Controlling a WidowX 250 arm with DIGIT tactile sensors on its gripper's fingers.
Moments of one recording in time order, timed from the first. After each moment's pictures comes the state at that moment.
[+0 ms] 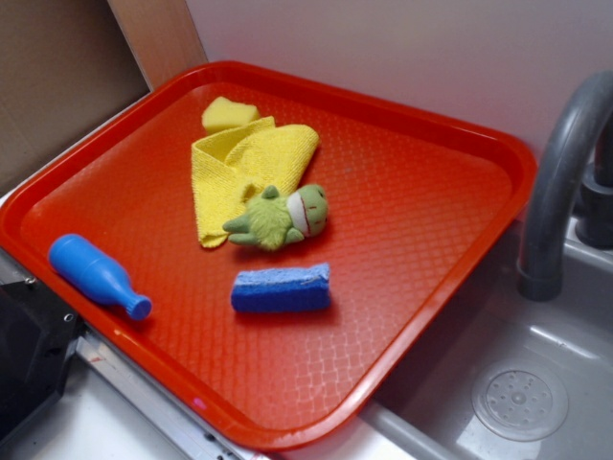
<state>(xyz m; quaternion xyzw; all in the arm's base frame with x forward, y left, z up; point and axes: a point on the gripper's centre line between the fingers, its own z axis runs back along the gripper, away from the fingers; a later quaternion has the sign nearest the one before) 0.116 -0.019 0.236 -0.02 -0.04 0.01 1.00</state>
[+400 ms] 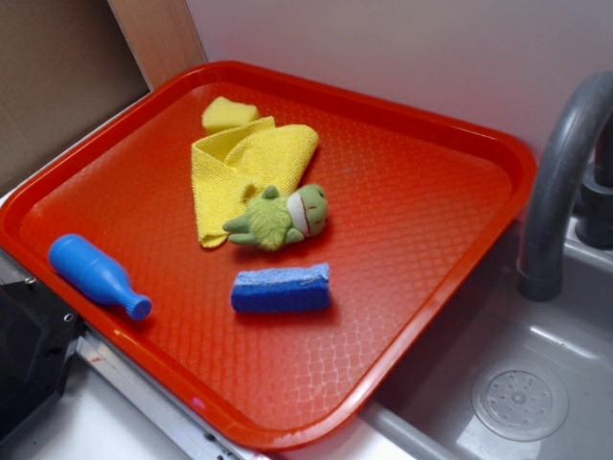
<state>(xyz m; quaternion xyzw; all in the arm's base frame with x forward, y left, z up) 0.115 -0.019 0.233 -0.01 -0.04 0.01 1.00</state>
